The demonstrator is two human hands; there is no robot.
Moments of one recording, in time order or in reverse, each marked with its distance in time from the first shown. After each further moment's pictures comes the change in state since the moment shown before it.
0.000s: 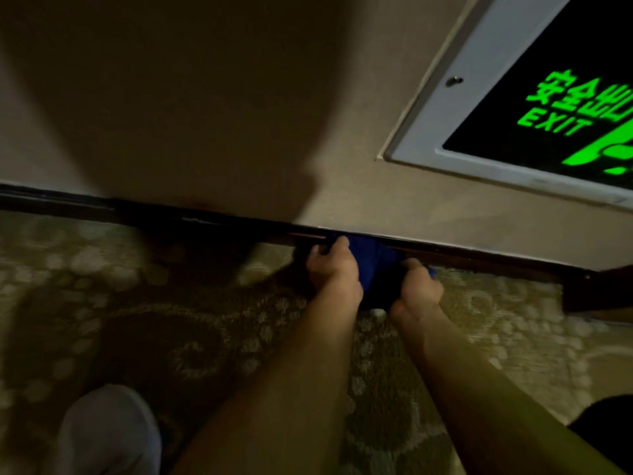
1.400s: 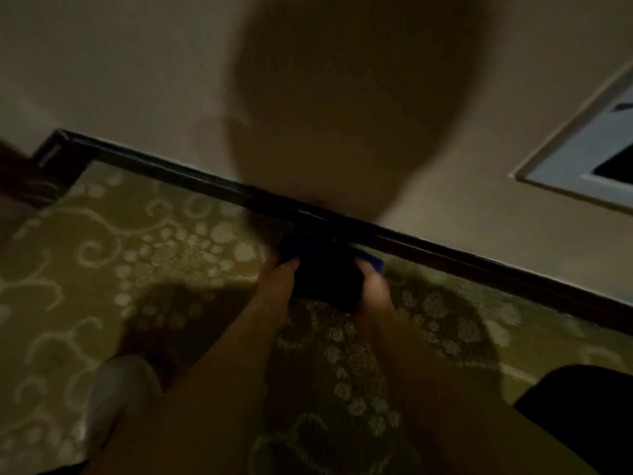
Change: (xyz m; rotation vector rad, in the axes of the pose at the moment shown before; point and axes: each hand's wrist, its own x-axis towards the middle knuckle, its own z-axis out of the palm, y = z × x) left_hand 0.027 0.094 -0.205 0.240 0.041 0.153; right_hand -0.049 0.135 0.094 -0.236 -0.526 0.275
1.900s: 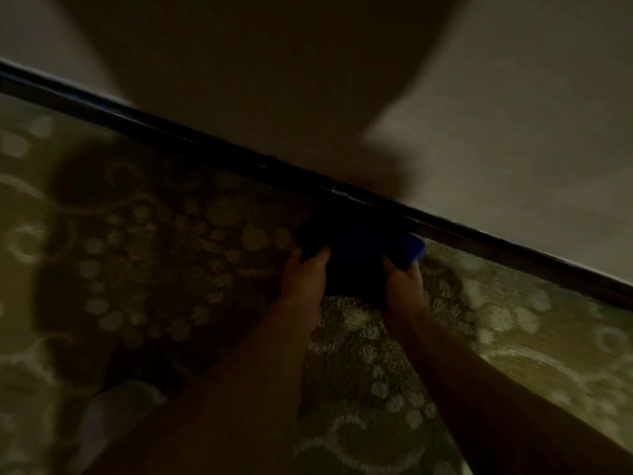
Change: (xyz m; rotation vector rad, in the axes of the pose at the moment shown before) left_hand 0.064 -0.013 -0.010 -0.042 -0.126 -0.286; right_hand 0.024 0.022 0.021 -0.202 0.205 -0.238
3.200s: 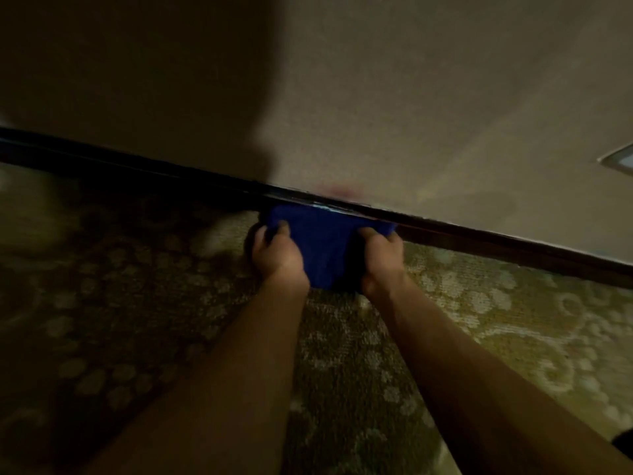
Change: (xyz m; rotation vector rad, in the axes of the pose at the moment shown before) left_hand 0.017 0.052 0.000 -0.203 0.118 0.257; right_hand -0.019 -0.039 0.054 0.164 0.110 -0.100
